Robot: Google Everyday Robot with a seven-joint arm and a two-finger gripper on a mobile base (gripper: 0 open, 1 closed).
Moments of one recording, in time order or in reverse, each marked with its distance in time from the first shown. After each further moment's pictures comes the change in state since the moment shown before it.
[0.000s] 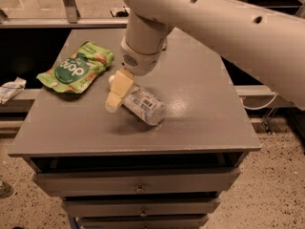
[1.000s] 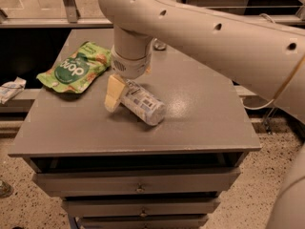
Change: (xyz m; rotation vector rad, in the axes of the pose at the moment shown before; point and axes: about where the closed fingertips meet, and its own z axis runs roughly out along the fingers) arm -0.012 -0.015 0.033 0.089 0.092 0.087
